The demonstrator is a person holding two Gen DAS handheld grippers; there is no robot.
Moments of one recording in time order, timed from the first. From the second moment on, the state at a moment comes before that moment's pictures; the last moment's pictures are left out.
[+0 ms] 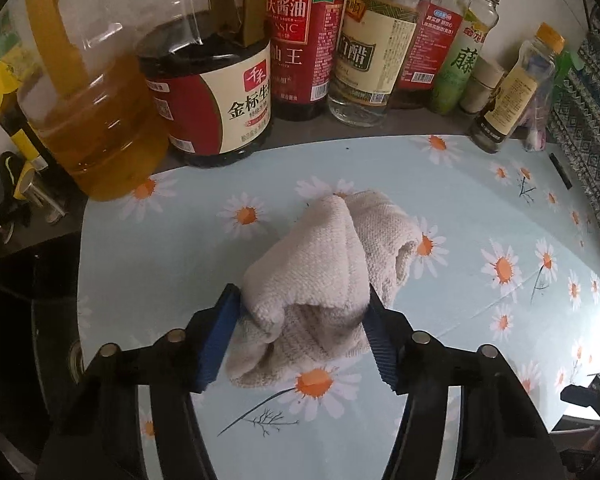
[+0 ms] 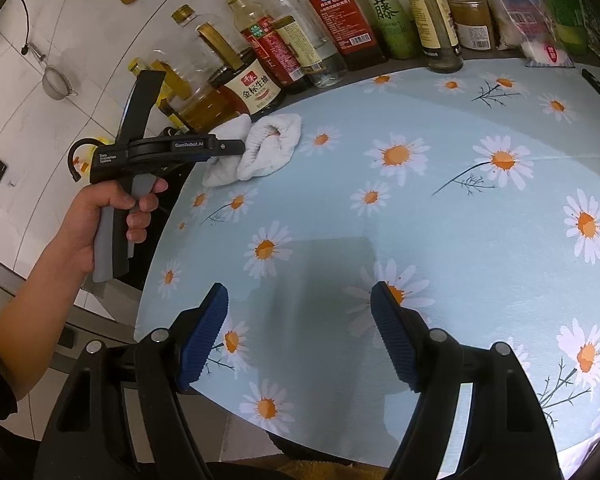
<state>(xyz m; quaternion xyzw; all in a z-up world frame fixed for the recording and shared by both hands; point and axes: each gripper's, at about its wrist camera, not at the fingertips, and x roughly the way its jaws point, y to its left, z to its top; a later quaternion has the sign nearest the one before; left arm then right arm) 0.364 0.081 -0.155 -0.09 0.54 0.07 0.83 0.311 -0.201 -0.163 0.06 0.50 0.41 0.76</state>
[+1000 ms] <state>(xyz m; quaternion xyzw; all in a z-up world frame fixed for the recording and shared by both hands) 0.239 0.069 -0.114 -0.15 0.50 0.10 0.85 0.414 -0.042 -0.161 -0.04 0.47 0.49 0.73</state>
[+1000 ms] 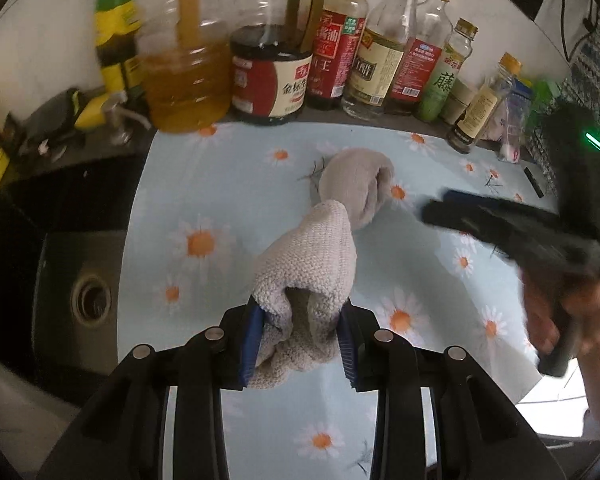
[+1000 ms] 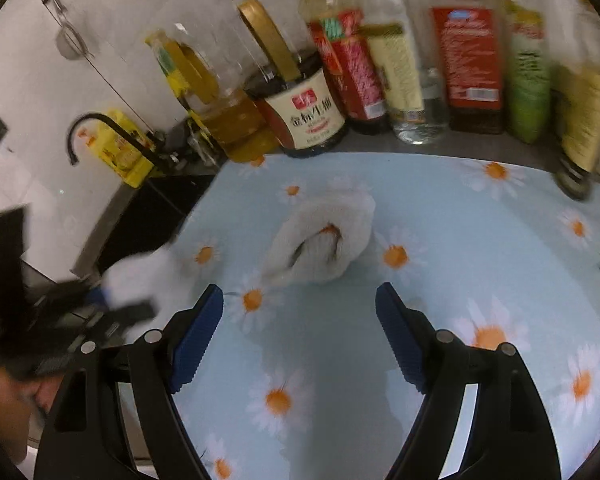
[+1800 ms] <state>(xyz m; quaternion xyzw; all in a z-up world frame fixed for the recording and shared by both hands) 0.199 0.048 -0.124 -0.23 0.49 0.17 0.82 0.455 0.013 -0.189 -0.08 0.49 0.50 0.70</state>
